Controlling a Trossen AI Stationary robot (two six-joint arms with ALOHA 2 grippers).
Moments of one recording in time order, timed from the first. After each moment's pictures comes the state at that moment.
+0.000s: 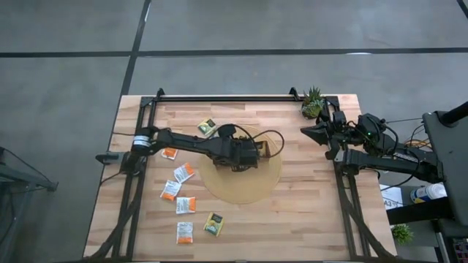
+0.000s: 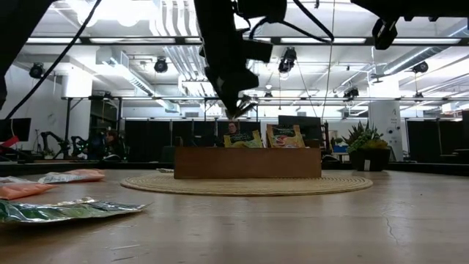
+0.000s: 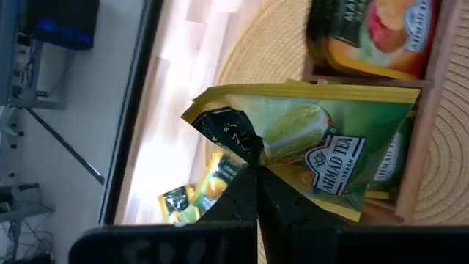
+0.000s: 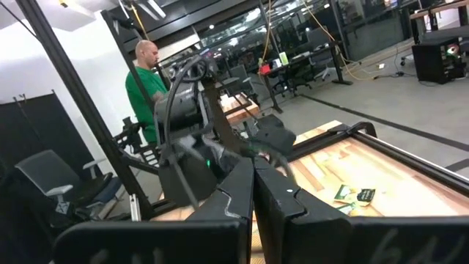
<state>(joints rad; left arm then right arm) -0.06 2.04 1.78 -1.06 -0.69 -0.25 -0.31 0.38 0.46 0.01 -0.23 0.45</state>
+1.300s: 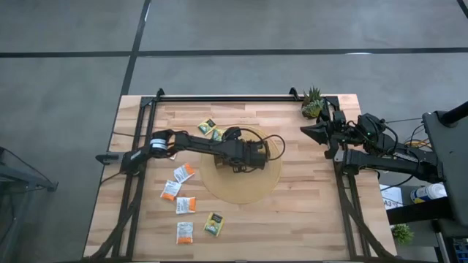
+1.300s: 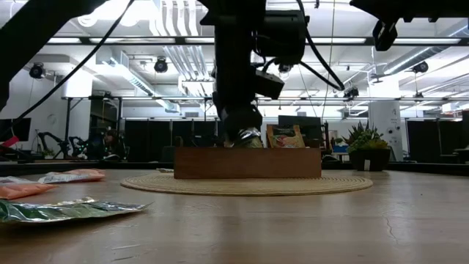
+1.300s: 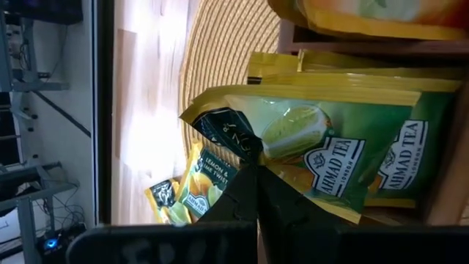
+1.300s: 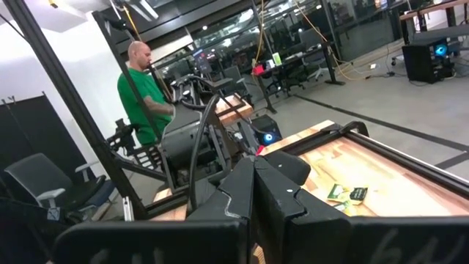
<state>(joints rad) -0.04 2.23 1.92 -1.20 -0.66 -0.24 -0.31 0.38 0.46 0.01 -0.21 0.45</state>
